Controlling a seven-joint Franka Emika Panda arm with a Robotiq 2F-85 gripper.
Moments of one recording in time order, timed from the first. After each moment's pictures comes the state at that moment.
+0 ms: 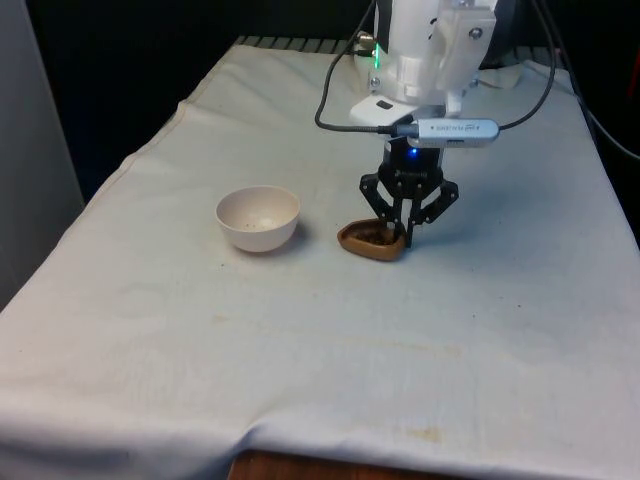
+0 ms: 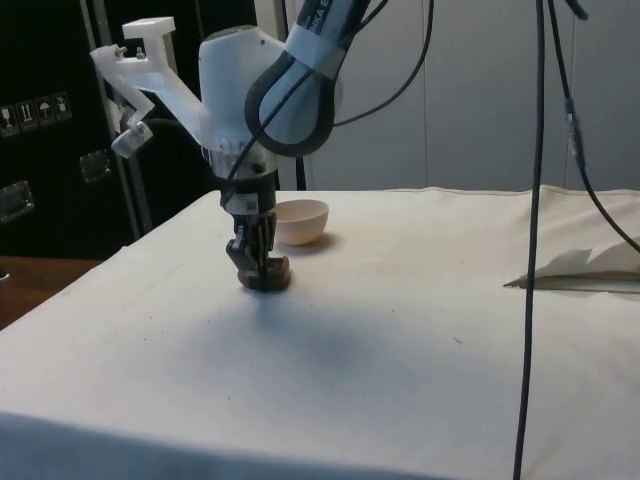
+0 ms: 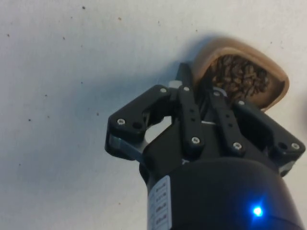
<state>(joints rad) 0.00 0.55 0.03 -2.04 -0.16 2.66 0.13</state>
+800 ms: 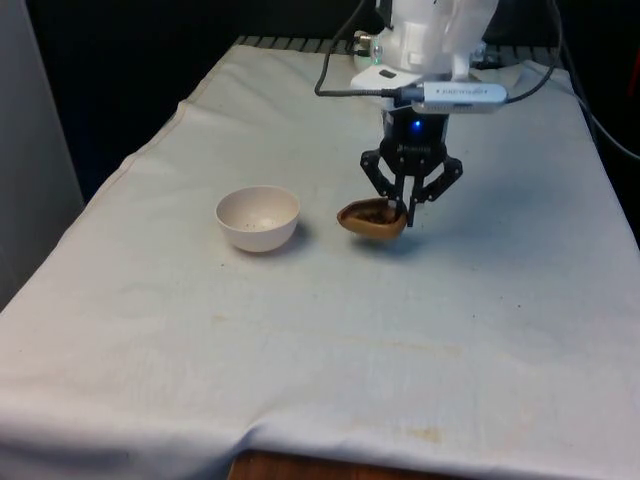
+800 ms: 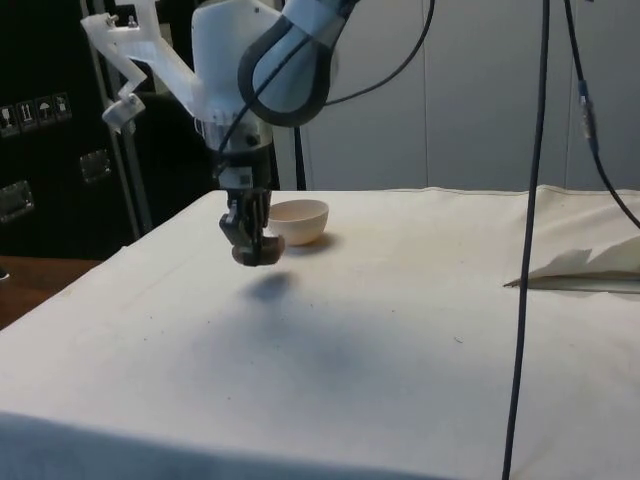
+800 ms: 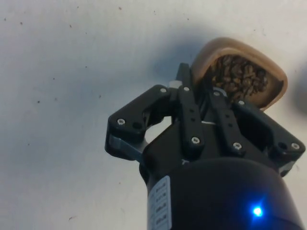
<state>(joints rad) 0.00 0.48 0.03 -2.05 -0.16 2.60 0.13</state>
